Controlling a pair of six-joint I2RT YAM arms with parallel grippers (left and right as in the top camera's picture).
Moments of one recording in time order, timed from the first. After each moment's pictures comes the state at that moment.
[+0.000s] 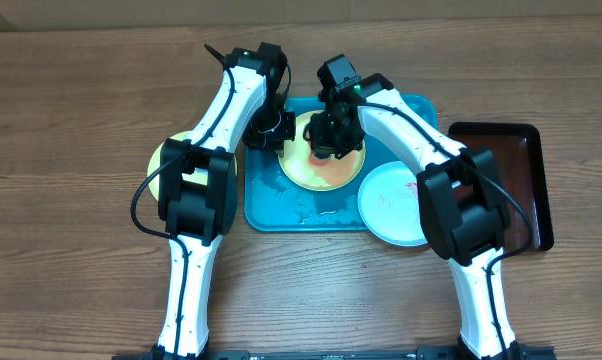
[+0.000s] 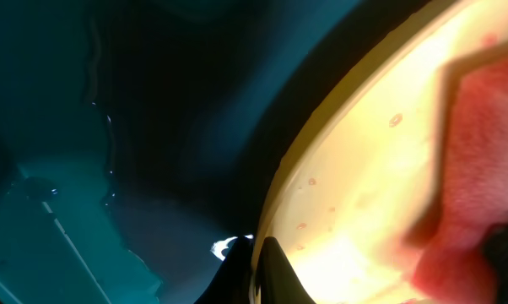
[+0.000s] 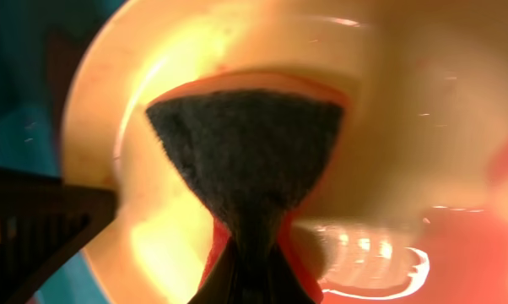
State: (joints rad) left arm -0.28 2.48 2.14 -1.33 0.19 -0.26; right arm 0.46 2.31 1.86 -0.90 -0.27 0.46
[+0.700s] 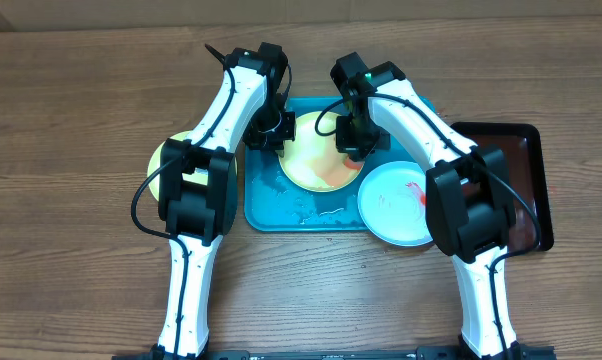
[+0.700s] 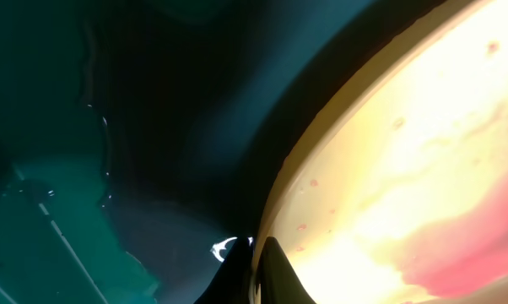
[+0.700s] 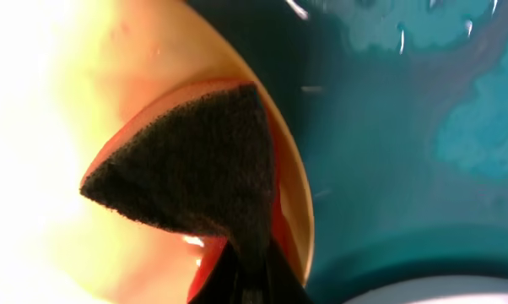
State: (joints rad) left arm -0.28 2.48 2.14 -1.33 0.19 -0.26; right arm 0.42 2.31 1.93 -1.13 -0.01 0.48
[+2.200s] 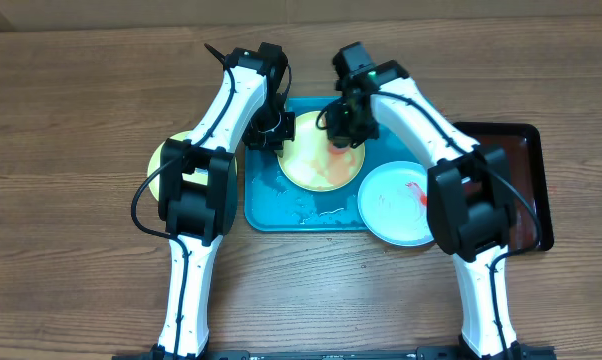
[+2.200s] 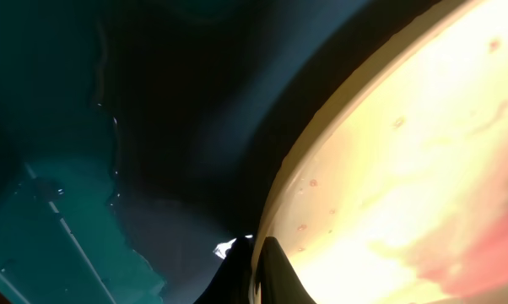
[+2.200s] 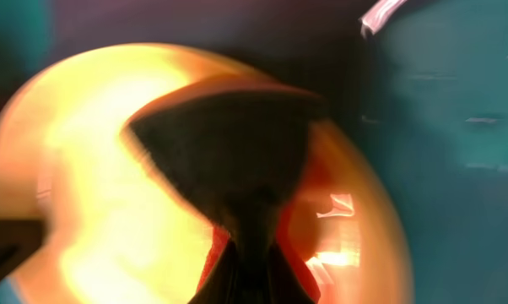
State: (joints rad) left arm -0.28 2.48 2.14 -1.33 0.18 -0.26; right arm 0.42 2.32 1.93 -0.98 -0.18 0.40
